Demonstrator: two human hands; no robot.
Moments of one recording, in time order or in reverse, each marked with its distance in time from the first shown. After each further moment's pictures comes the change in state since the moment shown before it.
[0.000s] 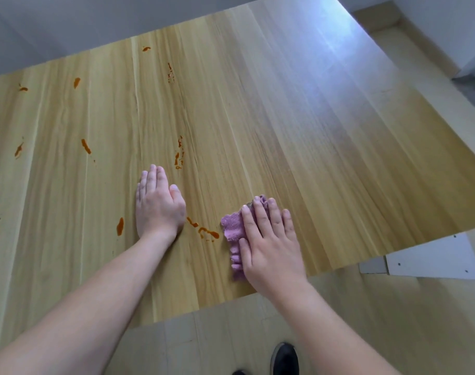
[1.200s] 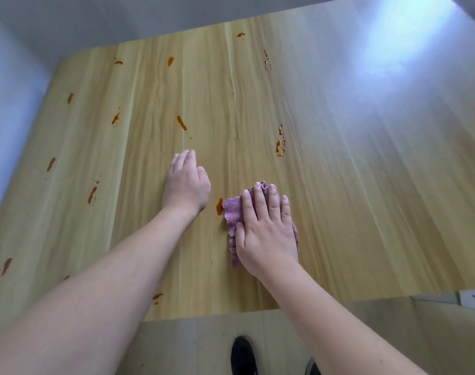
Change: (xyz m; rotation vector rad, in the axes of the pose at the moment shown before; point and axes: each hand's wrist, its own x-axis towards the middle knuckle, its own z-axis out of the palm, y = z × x) left_hand 0.042 -0.138 -0.057 -0.193 -0.043 -0.045; right_hand 0.057 -0.185 0.051 -0.015 -0.015 -0.066
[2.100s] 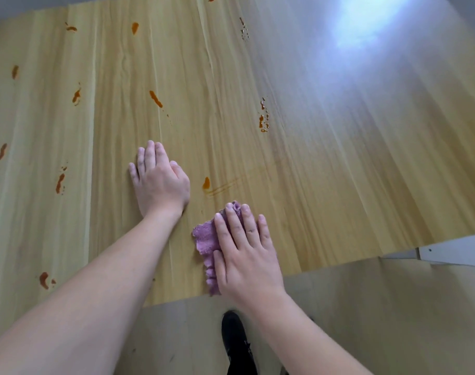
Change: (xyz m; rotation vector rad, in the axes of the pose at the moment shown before) left_hand -0.020 -0.028 0.015 0.192 0.128 -0.053; right_hand -0.074 -0.029 0.016 -0.008 -0.032 -0.084
